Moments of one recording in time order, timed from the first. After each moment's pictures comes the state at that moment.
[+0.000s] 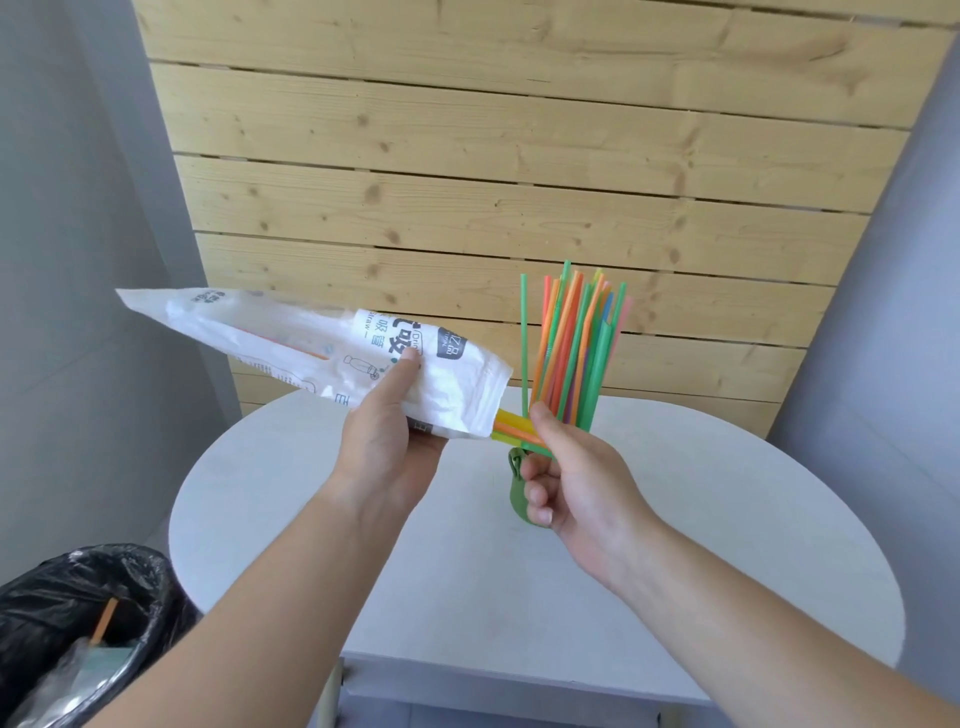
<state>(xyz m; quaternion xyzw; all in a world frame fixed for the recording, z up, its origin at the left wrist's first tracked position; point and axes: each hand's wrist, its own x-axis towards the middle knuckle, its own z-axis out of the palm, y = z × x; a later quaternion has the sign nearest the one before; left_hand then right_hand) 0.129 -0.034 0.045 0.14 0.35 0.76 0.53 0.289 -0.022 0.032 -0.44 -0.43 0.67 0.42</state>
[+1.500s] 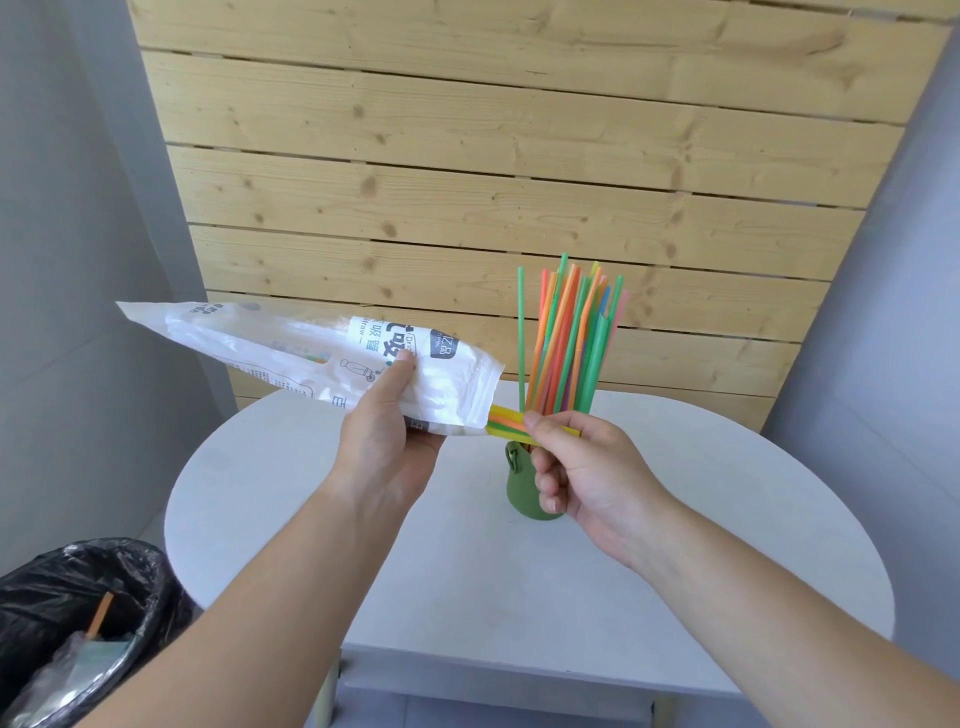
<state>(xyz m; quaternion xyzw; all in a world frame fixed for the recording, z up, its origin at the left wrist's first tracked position) 0.127 -0.029 0.034 0.12 0.35 0.77 0.53 0.301 -0.014 0.035 -0.44 -0.49 0.64 0.40</state>
